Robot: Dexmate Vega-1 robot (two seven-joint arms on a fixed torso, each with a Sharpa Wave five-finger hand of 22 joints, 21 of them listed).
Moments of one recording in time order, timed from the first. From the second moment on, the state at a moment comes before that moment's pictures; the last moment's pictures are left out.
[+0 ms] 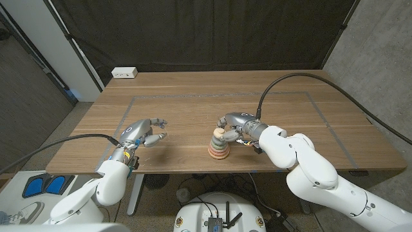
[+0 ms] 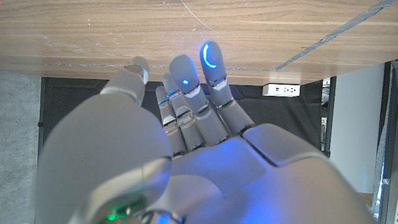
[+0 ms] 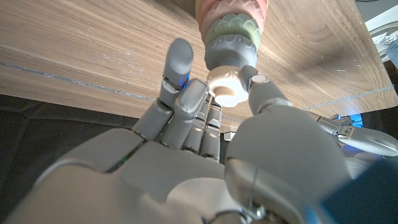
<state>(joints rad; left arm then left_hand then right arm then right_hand) 1.71 0.84 0.04 -2.29 0.47 0.34 0.40 0.95 0.01 0.40 -0.17 0.33 0.67 -0.04 0.22 0.29 0.80 -0.19 0.21 0.56 1.12 -0.21 1.38 0.49 0.78 -0.08 1.56 0.29 -1.04 -0.81 -0.73 -2.50 -0.88 -0.70 0.49 0.93 0.02 0.56 -0.19 0.39 0.64 -0.01 0.28 0.25 0.71 -0.05 0.20 0.64 1.17 -0.22 1.52 1.22 1.09 -0.19 1.48 0.19</state>
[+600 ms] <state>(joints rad) 1.72 0.84 0.03 -2.28 0.45 0.33 0.39 0.95 0.01 0.40 -0.17 0.33 0.67 -0.04 0.22 0.29 0.80 -0.19 0.21 0.56 1.12 -0.21 1.38 0.49 0.78 -0.08 1.56 0.29 -1.04 -0.81 -0.74 -2.49 -0.87 -0.70 0.49 0.93 0.02 0.56 -0.19 0.39 0.64 -0.01 0.27 0.26 0.71 -0.05 0.20 0.64 1.16 -0.22 1.51 1.22 1.09 -0.19 1.47 0.19</state>
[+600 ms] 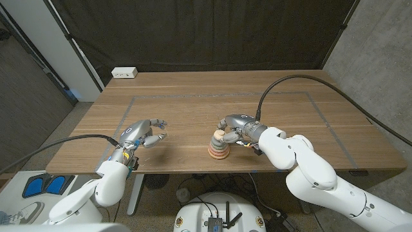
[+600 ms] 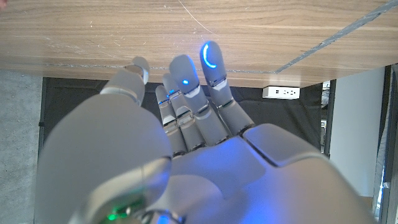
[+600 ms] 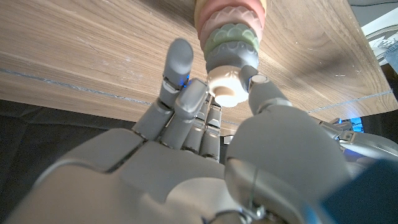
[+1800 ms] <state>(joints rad) 1.71 0.84 0.02 -2.26 0.43 0.32 0.39 0.95 0.01 0.40 -0.17 0.33 0.68 -0.04 0.22 0.29 0.81 -0.19 0.21 0.56 1.12 -0.21 1.38 0.49 0.78 -0.08 1.56 0.28 -1.04 -0.77 -0.80 -2.46 -1.08 -0.67 0.55 0.93 0.02 0.56 -0.19 0.39 0.65 -0.01 0.27 0.26 0.71 -0.05 0.20 0.64 1.16 -0.22 1.52 1.22 1.09 -0.20 1.47 0.19</state>
